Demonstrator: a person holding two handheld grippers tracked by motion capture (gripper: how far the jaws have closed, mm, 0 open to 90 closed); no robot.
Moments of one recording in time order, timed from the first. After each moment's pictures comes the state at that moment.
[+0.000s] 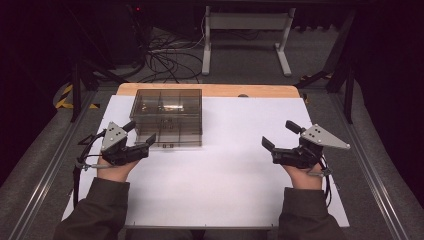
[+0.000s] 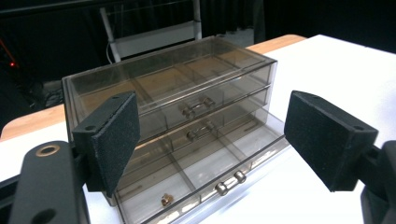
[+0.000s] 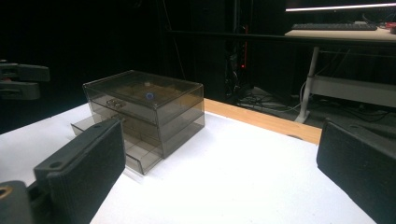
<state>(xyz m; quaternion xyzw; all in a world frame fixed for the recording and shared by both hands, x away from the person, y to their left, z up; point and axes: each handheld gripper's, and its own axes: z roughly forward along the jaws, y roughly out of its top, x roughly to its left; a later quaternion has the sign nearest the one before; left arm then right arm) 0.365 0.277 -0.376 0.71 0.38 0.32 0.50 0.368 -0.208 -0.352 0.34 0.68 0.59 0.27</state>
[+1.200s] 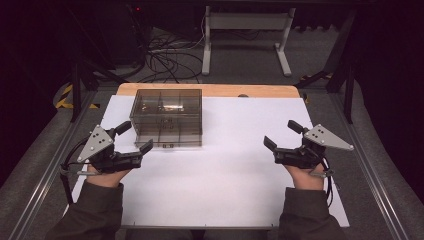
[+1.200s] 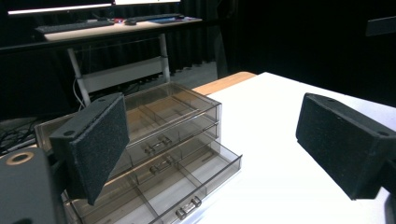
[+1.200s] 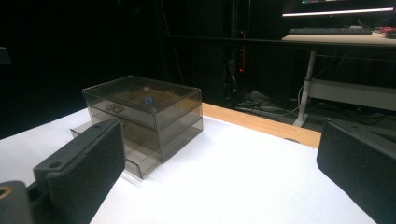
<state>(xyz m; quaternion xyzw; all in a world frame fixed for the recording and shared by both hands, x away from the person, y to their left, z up) 0.330 0.283 -0.347 0.69 0.32 0.30 0.57 0.366 -0.212 -0.350 0.34 0.67 0.60 0.28</state>
